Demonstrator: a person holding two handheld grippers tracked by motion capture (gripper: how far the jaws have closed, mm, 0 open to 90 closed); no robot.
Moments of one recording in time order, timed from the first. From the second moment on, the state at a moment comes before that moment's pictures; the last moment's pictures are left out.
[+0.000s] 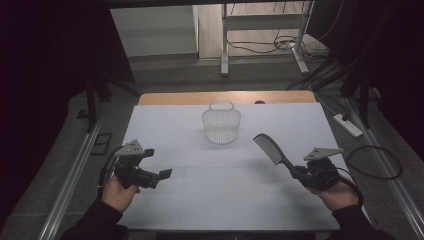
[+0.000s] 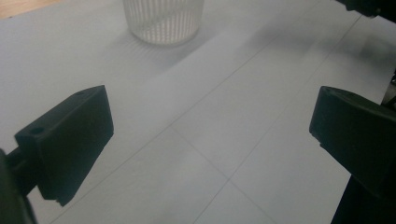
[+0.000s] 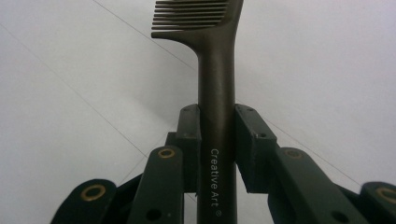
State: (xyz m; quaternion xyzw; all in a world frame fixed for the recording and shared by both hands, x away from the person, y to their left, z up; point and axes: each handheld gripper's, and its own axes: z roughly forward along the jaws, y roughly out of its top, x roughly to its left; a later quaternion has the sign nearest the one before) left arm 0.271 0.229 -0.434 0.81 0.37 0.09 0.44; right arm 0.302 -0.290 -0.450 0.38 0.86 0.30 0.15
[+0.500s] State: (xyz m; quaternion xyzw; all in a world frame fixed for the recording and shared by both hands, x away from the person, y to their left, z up) left arm 0.291 0.203 -0.427 0.82 0.35 0.08 0.44; right arm 0.297 -0.279 -0.446 0.36 0.86 0.32 0.15
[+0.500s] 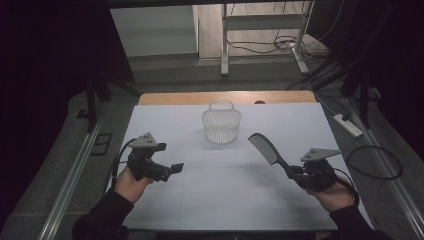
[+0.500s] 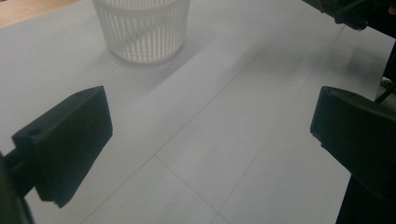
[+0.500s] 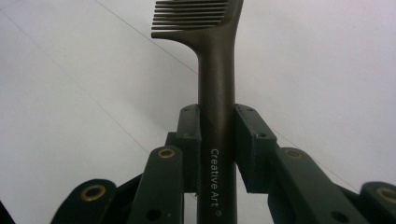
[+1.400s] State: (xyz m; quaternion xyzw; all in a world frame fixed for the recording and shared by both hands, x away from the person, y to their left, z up) left arm 0.321 0.156 -0.407 0.83 0.33 0.07 0.44; right arm 0.292 -0.248 -0.443 0.33 0.87 0.35 0.14
